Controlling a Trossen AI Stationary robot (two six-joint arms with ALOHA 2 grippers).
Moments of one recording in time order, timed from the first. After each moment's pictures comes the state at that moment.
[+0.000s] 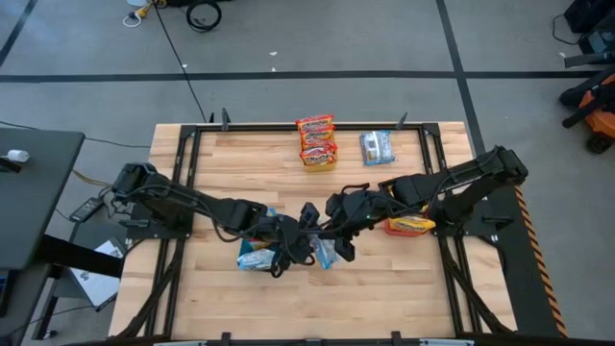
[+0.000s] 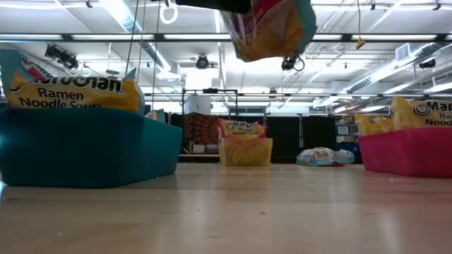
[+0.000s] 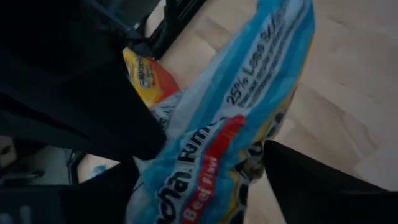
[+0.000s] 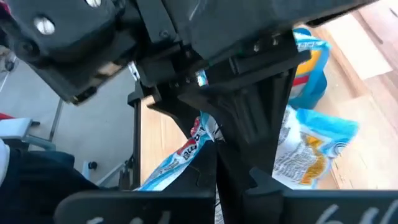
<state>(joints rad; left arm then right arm) -0.30 1.66 1.32 -0.25 -0.24 0.67 0.27 1.51 1.35 -0.48 0.01 0.58</state>
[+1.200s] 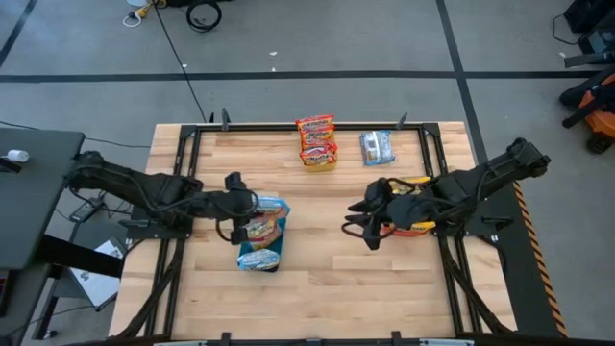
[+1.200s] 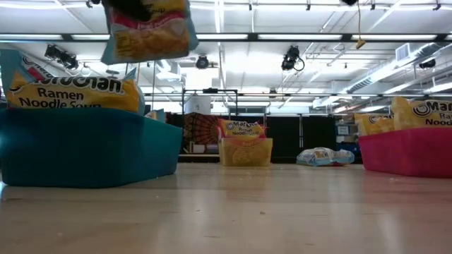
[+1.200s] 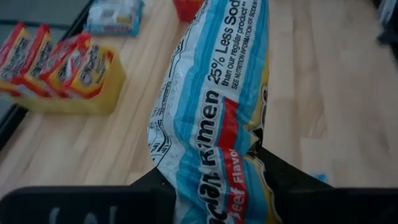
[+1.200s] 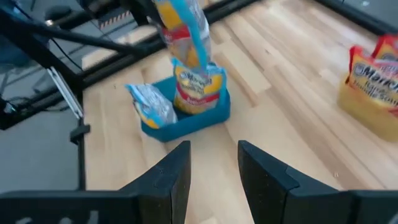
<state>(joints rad) -0.29 1.09 0.99 -0.62 -0.41 -0.28 0.41 1.25 1.22 -0.63 0.47 0.71</state>
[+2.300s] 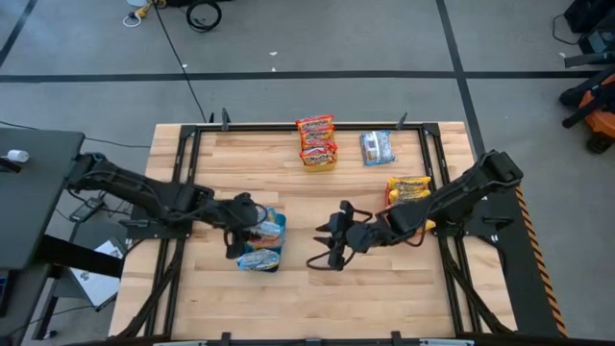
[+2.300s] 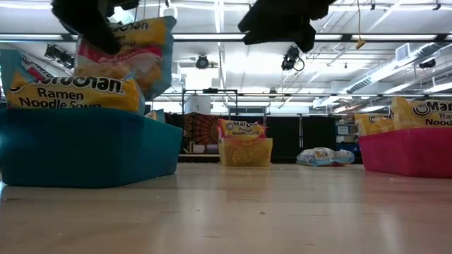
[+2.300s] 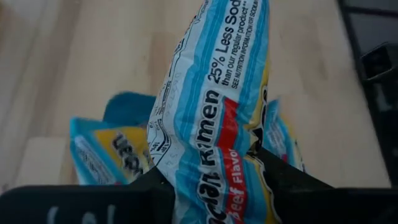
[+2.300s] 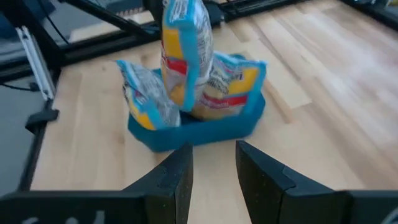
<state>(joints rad) -0.28 1.12 0.81 -0.50 -0.08 -0.29 0.39 1.57 1.05 -0.07 0.49 0.48</state>
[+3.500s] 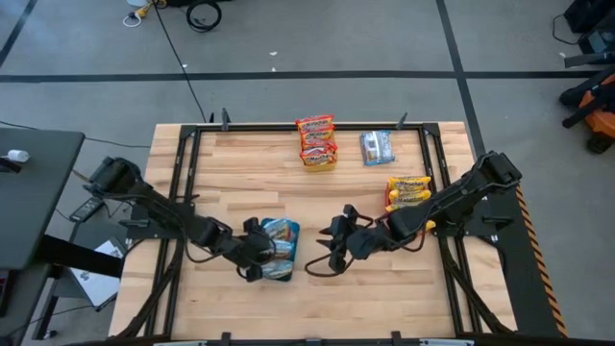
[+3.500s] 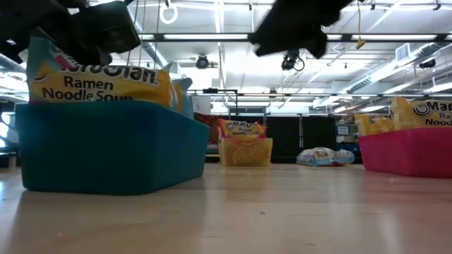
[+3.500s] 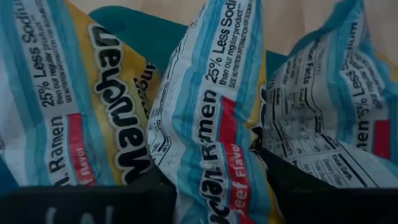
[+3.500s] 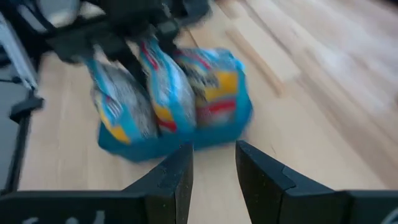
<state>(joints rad) -0.50 1.47 0.64 -0.02 -0.37 -0.55 0.42 1.58 1.05 -0.15 0.52 0.58</state>
